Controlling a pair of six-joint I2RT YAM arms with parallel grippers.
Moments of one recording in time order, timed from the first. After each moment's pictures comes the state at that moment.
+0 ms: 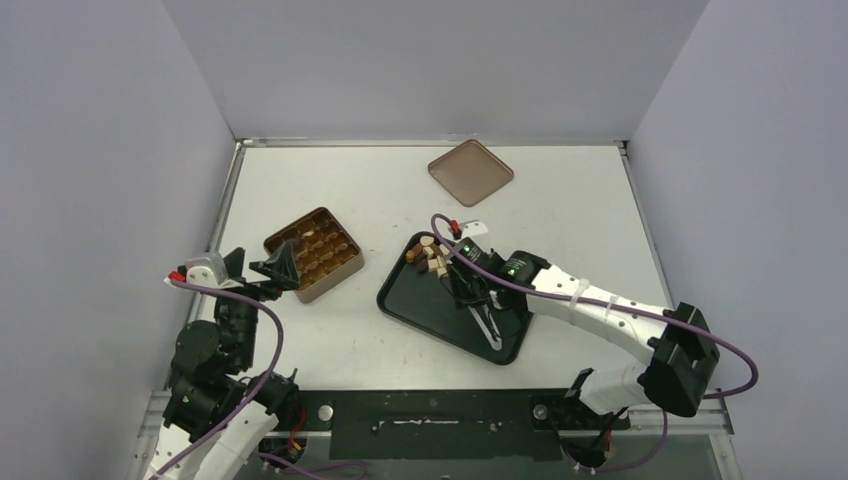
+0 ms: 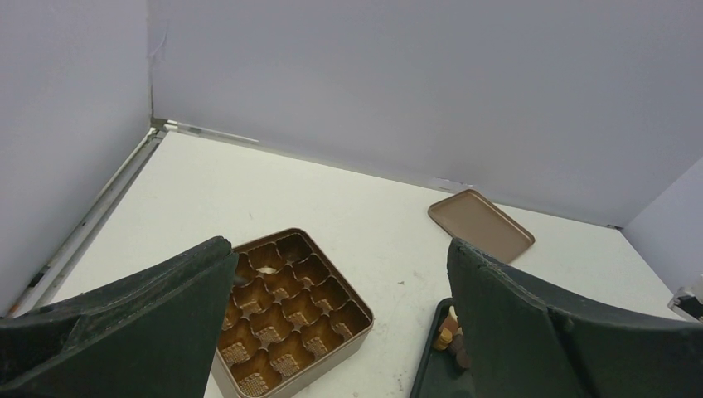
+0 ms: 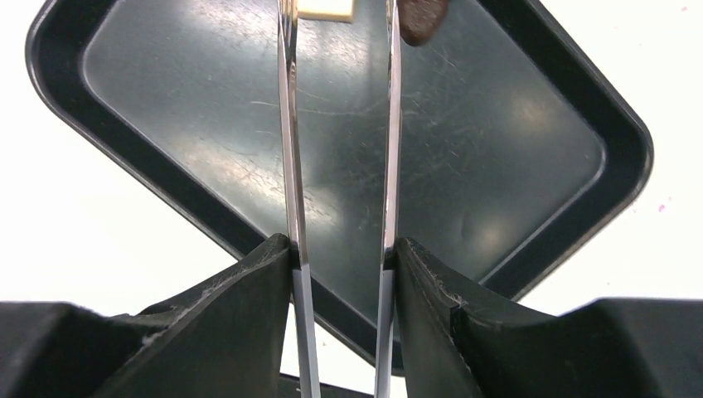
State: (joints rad) left arm -0.48 0.21 0.63 -0.23 -0.50 -0.23; right arm 0.92 1.39 1.07 -0.74 0.31 0.54
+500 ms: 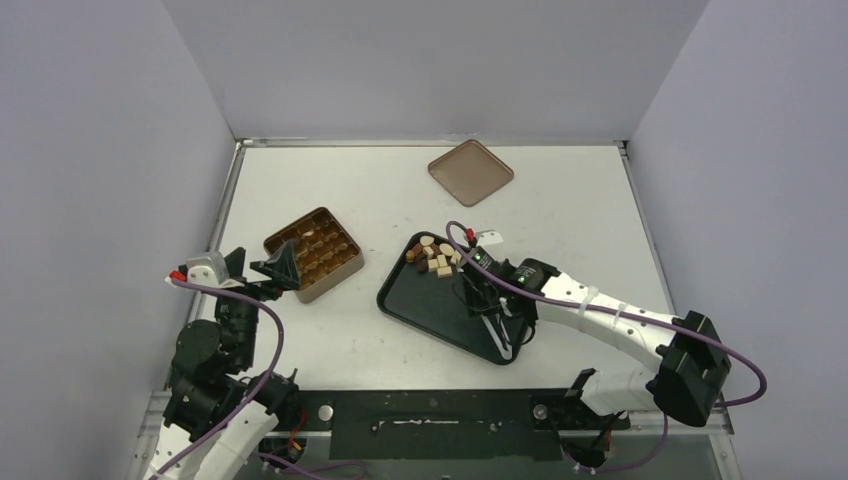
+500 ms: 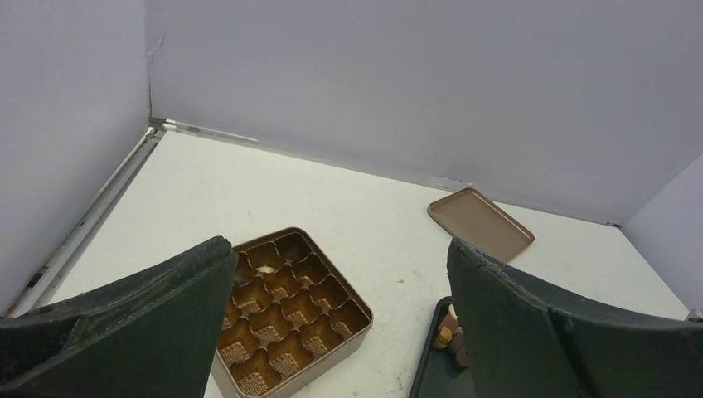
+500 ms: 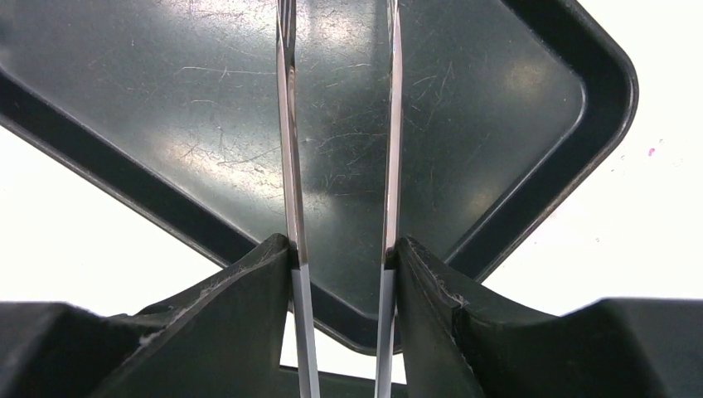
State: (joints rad) left arm -0.48 0.21 0.63 -0.23 -0.49 -0.23; right arm 0.89 1.30 0.96 -0.78 0.33 0.60
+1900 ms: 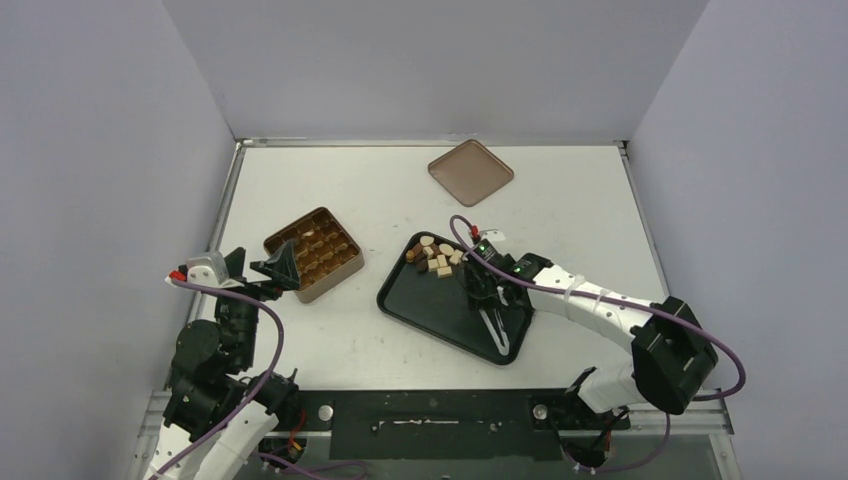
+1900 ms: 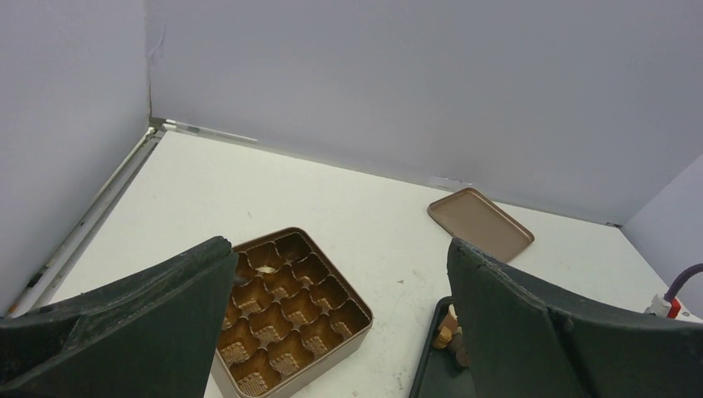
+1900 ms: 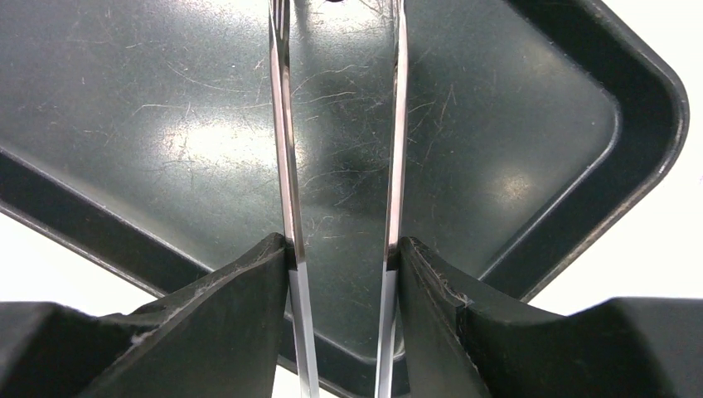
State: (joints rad) left arm -0.48 0.21 0.63 -0.23 -0.49 -0.23; right arm 0.77 1.38 0.89 -0.64 0.23 0.56
